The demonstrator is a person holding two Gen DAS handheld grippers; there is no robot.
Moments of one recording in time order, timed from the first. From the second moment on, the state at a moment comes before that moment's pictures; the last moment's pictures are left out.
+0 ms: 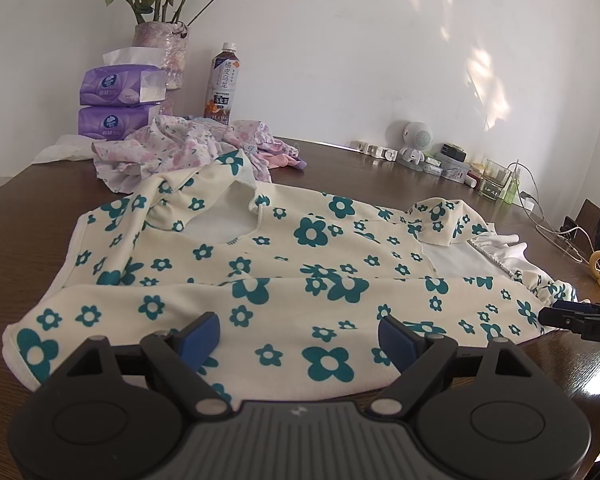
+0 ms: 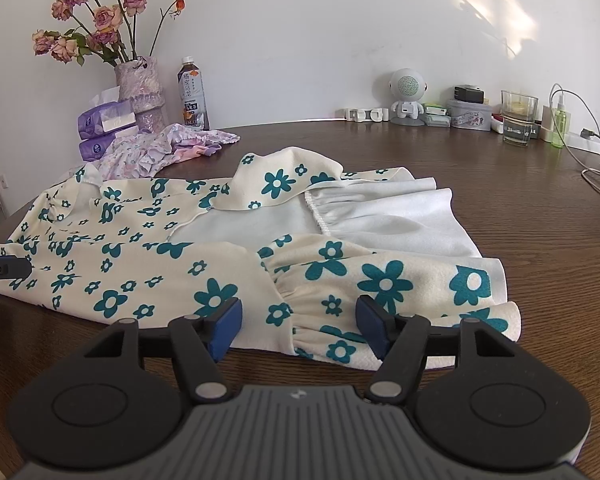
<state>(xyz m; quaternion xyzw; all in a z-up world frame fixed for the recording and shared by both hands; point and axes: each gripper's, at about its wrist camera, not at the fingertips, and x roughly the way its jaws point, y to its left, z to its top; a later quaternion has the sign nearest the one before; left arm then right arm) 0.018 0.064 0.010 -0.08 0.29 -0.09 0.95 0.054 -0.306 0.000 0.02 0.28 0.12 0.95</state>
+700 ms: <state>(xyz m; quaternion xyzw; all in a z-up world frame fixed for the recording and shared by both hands) 0.018 0.063 0.009 -0.08 0.29 -0.09 0.95 0.053 -0.307 0.000 0.02 0.28 0.12 0.95</state>
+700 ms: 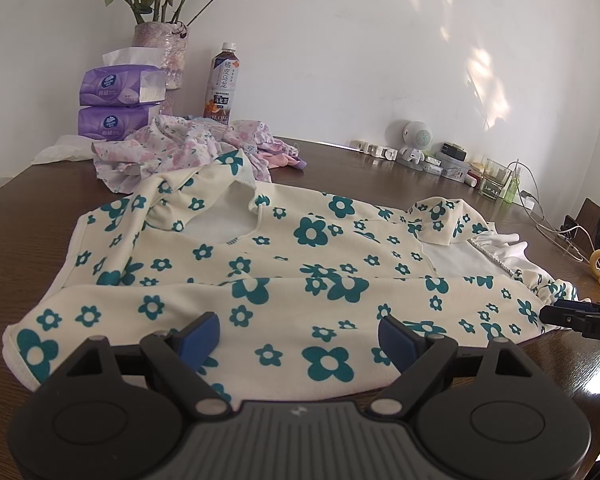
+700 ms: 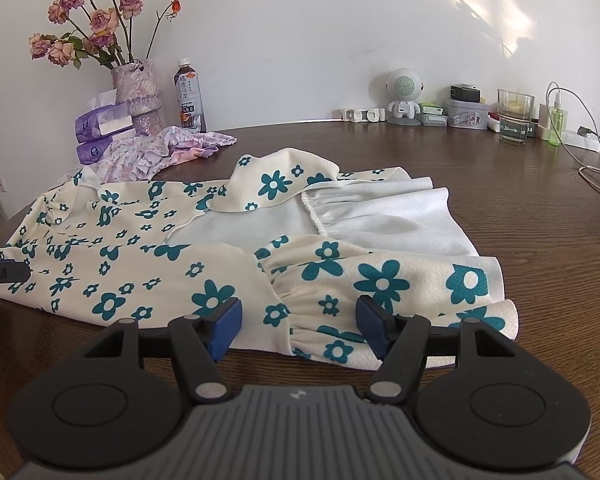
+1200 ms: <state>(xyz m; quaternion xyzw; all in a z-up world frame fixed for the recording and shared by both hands) 0.019 0.063 0.010 -0.07 0.29 -0.09 0.95 0.054 -0.308 0.000 0.02 0.28 0.11 0.95</state>
